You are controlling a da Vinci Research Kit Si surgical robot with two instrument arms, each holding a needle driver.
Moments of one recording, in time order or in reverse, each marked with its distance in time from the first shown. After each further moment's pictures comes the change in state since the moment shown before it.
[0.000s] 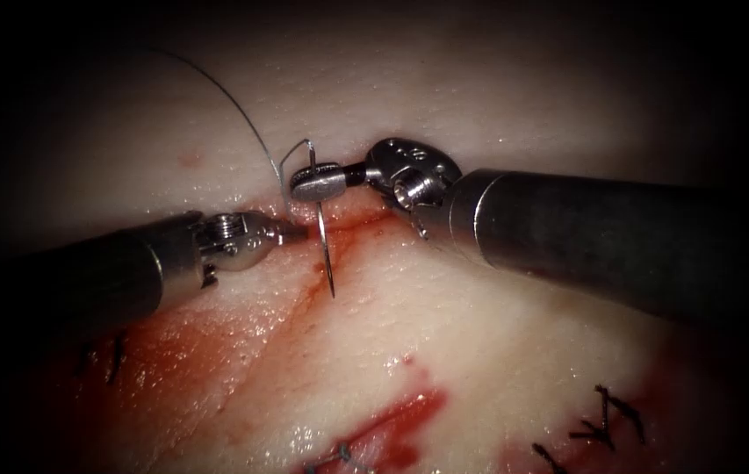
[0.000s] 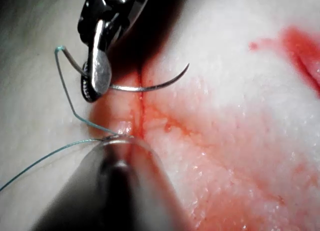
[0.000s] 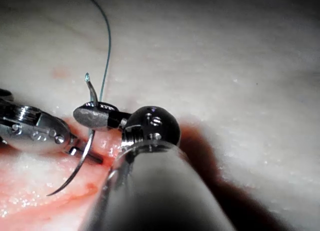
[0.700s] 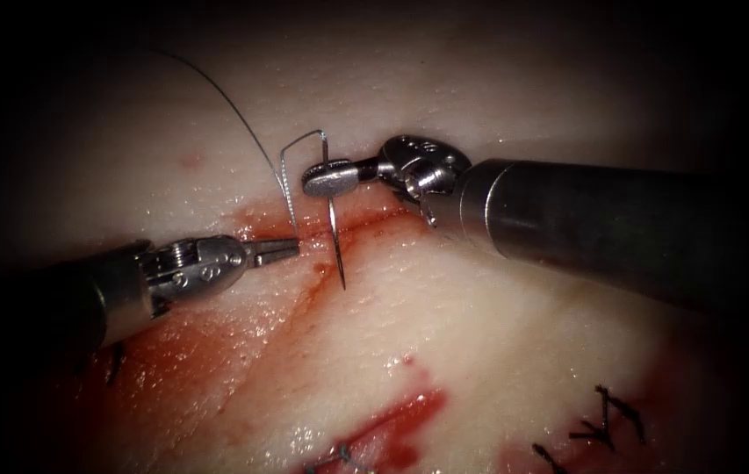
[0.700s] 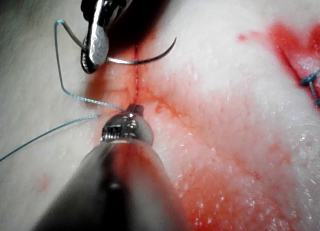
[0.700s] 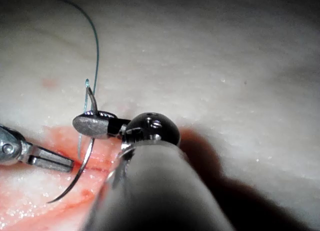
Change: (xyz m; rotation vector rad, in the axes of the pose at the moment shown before) right arm 0.000 0.000 -0.001 0.002 -0.005 0.105; left arm 0.001 0.003 -0.005 0.090 0.330 -0.004
